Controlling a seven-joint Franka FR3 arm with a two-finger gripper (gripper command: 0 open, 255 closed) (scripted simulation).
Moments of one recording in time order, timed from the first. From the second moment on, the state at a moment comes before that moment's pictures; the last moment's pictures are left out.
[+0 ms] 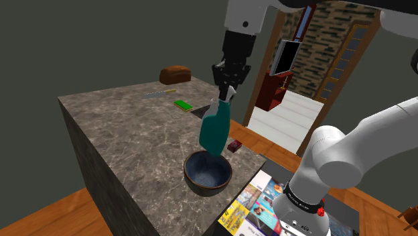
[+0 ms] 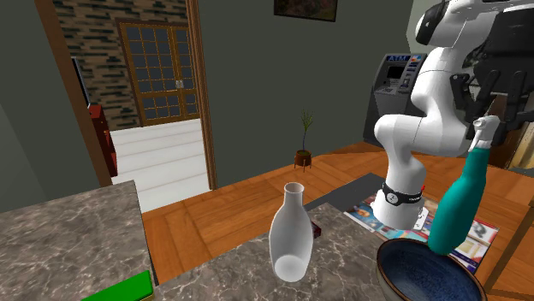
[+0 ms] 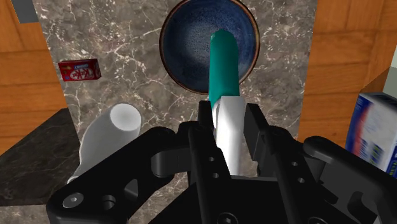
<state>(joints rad) 0.25 -0.59 0.22 -2.15 0.13 1.57 0.58</state>
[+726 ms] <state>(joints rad) 0.26 -0.61 0.23 -2.31 0.14 1.71 0.58</state>
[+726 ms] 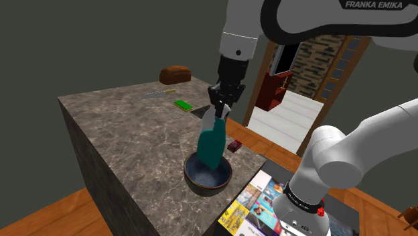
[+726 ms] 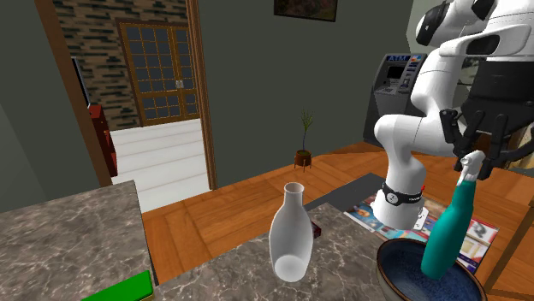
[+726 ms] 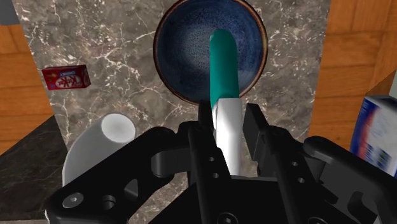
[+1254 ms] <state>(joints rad) 0.26 -0.61 0.24 -2.41 0.15 1.80 0.57</state>
